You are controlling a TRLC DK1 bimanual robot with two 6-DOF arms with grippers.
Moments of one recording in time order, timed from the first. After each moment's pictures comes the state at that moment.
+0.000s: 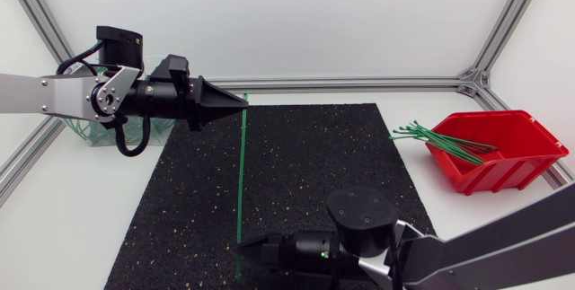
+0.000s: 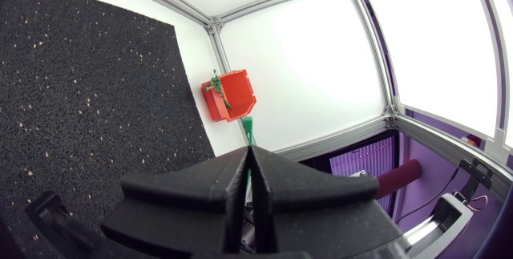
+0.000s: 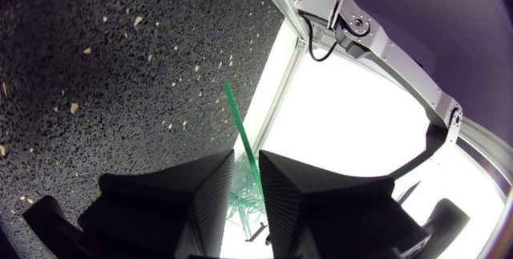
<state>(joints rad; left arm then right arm) -0.16 1.73 1.06 0.05 1.29 -0.63 0.95 1.74 0.38 0.99 -0.38 -2.13</state>
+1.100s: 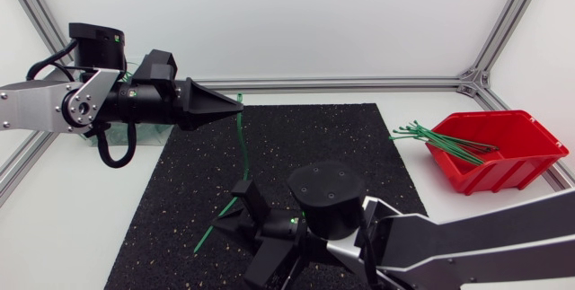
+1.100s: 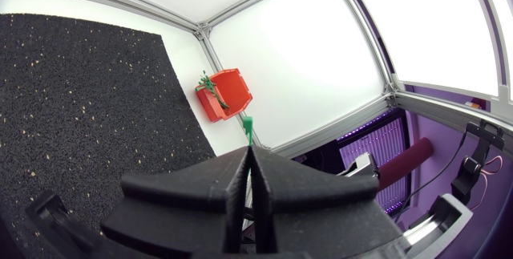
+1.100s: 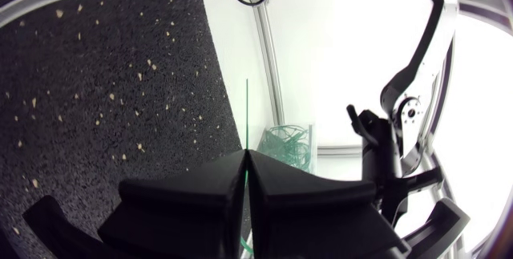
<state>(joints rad) -0.17 1.56 0.95 0.06 1.26 -0.54 1.03 1.66 0.58 0.71 -0.19 -1.52</state>
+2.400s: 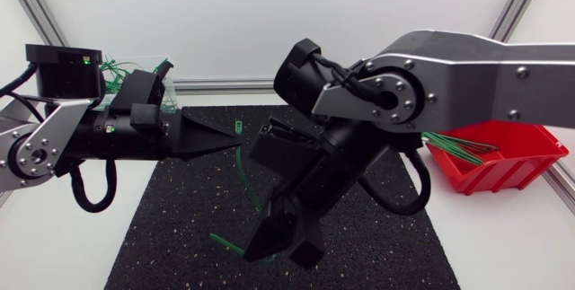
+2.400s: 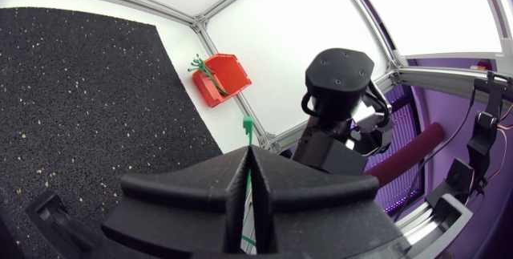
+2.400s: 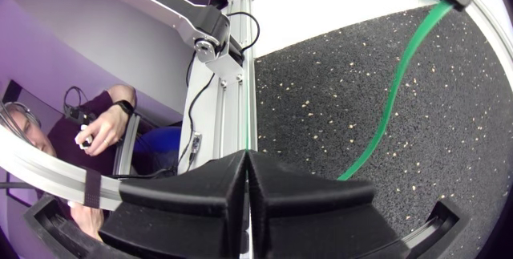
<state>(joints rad) -0.25 1.28 0.73 0.03 1.16 -0.53 0.83 1.60 1.22 -0.90 -0.81 -0.37</state>
